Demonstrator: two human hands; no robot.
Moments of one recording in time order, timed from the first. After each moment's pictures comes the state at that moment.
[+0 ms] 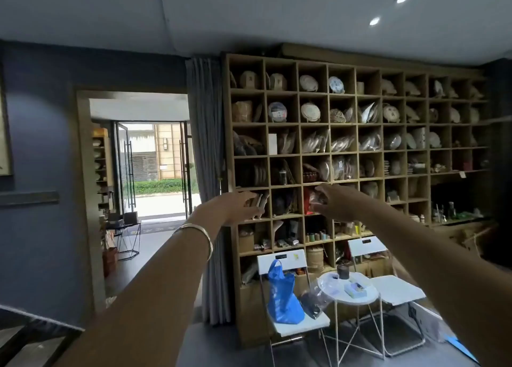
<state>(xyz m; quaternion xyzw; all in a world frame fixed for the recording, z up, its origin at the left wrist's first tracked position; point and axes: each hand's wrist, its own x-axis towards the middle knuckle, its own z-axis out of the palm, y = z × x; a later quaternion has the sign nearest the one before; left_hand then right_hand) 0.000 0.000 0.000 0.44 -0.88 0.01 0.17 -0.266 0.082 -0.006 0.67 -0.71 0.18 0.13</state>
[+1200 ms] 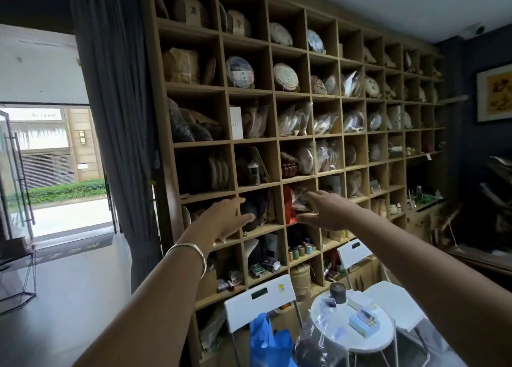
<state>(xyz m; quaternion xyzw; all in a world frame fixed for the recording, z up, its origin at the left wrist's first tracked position) -0.196 -0.634 -0.041 0.37 -0.91 -0.05 0.20 -0.422 -0.492 -0.046 0.60 -0.78 0.13 0.14</state>
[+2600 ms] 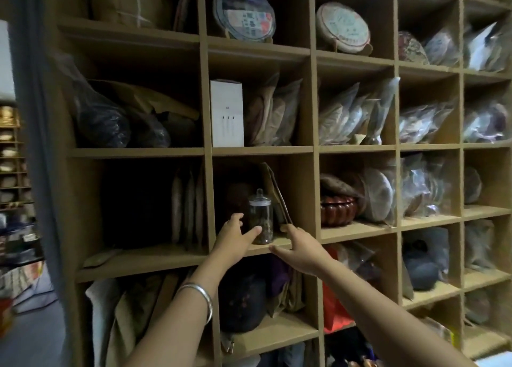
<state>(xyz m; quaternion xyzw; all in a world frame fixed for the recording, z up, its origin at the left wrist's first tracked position) -0.569 -1.147 -0.064 0.46 -0.72 -0.26 0.45 -0.748 -1.084 -0.080 0.68 -0.65 0.34 0.03</state>
